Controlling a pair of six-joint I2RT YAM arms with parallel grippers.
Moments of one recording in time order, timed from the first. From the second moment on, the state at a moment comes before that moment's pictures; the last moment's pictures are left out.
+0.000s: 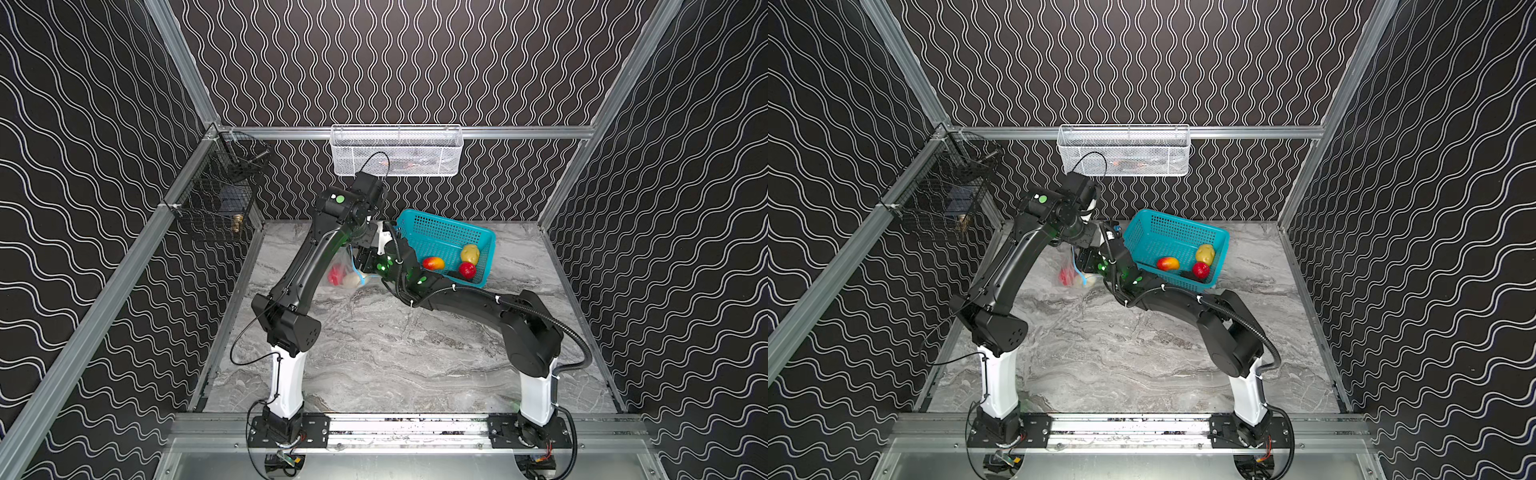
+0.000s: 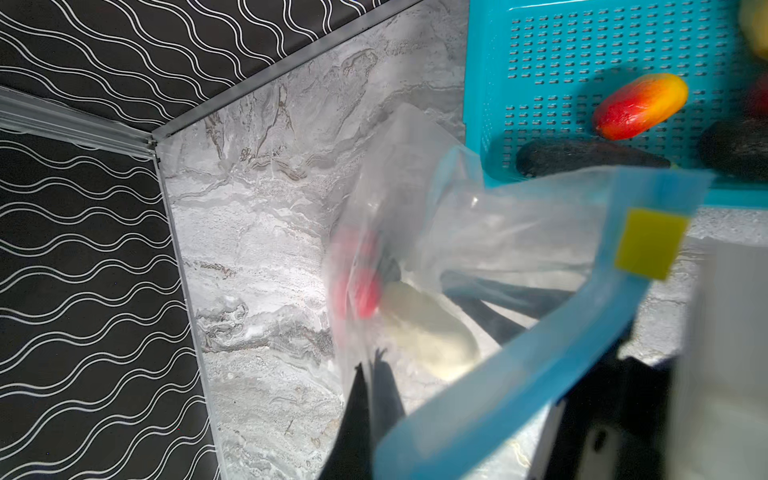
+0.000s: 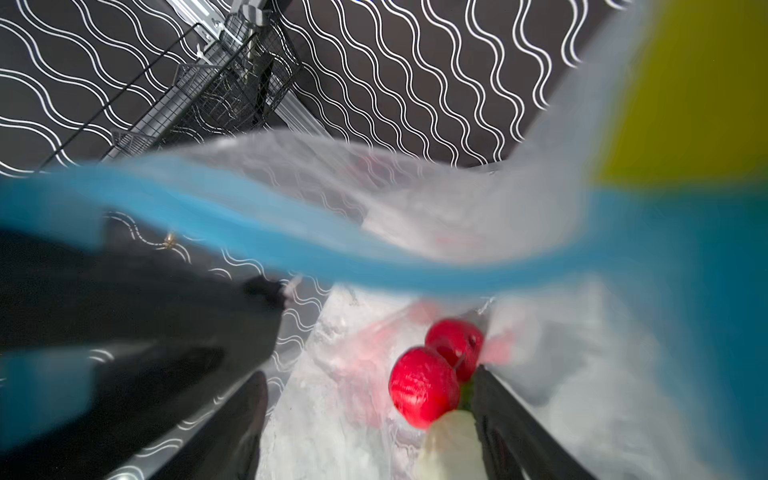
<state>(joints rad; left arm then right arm) -0.49 2.04 2.43 -1.50 -0.34 -0.06 0.85 1.95 1.46 0.29 0.05 0.73</state>
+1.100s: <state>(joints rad) -0.56 2.03 2.36 -1.41 -0.52 -0.07 0.82 1.78 1.34 0.24 0.00 0.78</state>
